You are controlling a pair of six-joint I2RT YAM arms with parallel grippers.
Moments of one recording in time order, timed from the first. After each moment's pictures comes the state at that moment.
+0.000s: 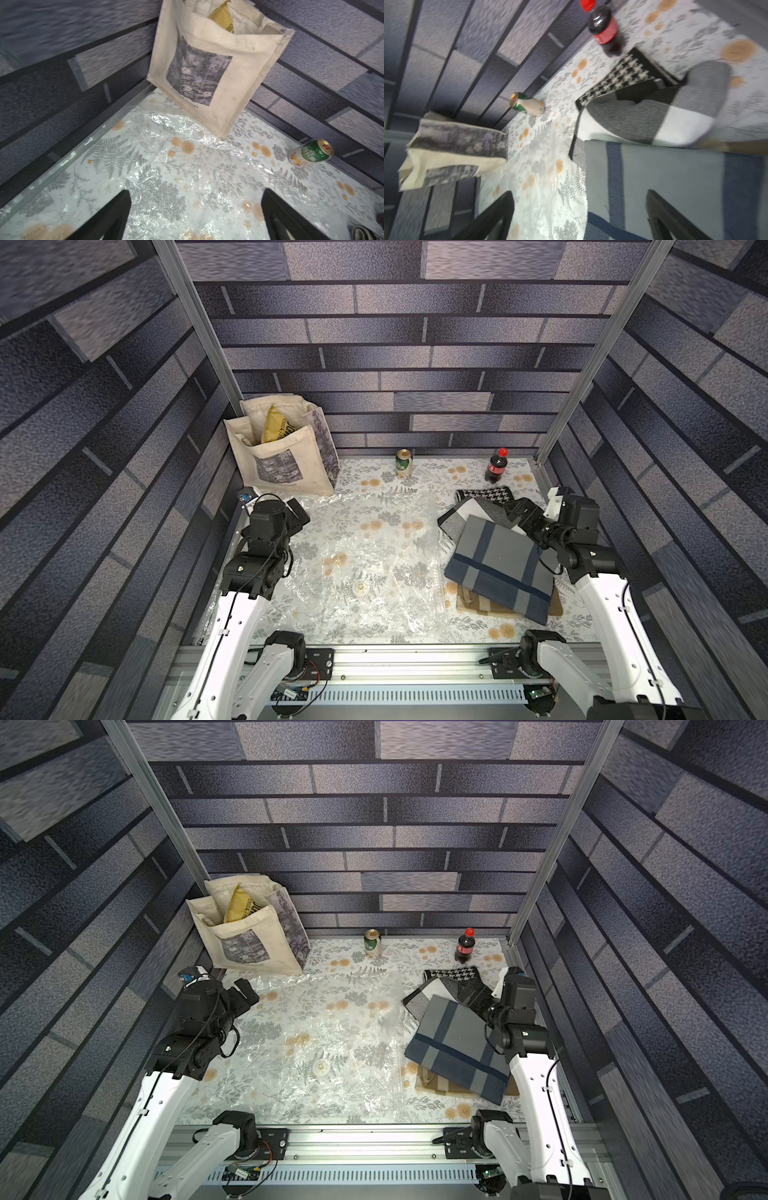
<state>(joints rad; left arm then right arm) -0.06 0.83 0.94 -0.63 -0.34 -0.52 -0.01 0.91 0.88 -0.54 -0.29 0.64</state>
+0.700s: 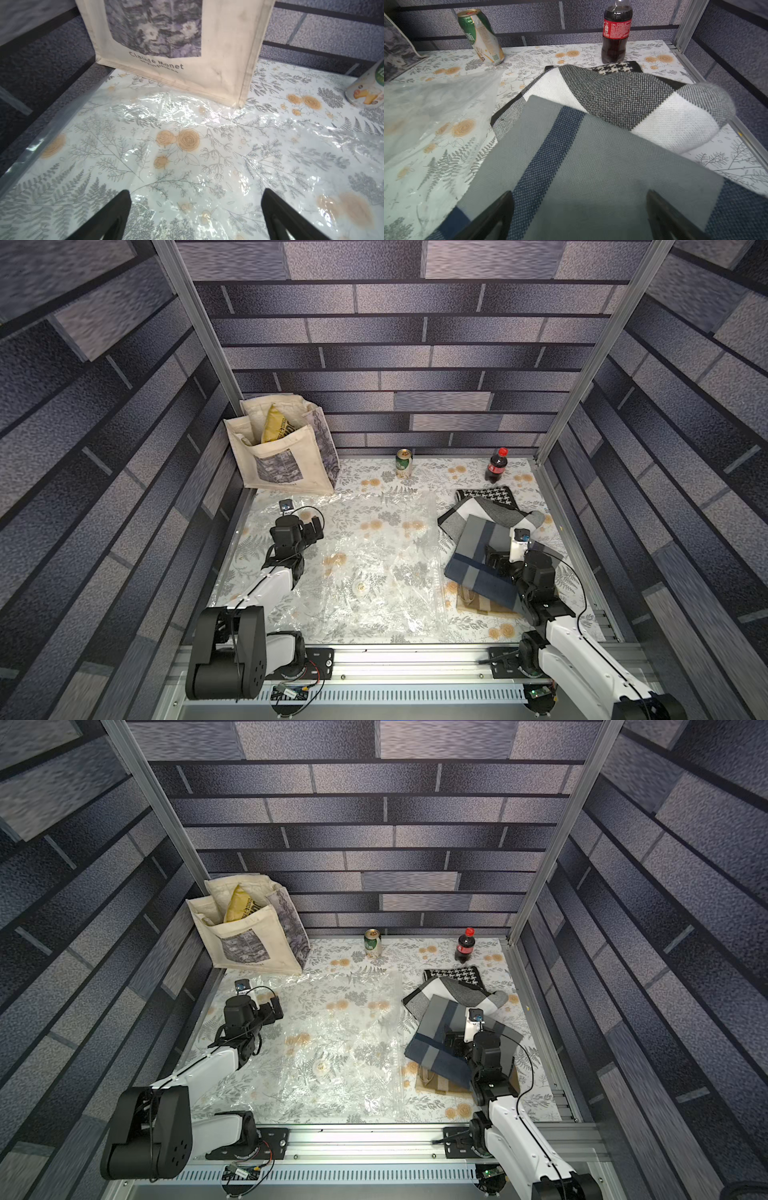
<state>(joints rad) 0.01 1.26 0.43 0.35 -0.12 -0.13 0.16 0.74 0.12 0.22 0.05 0.07</state>
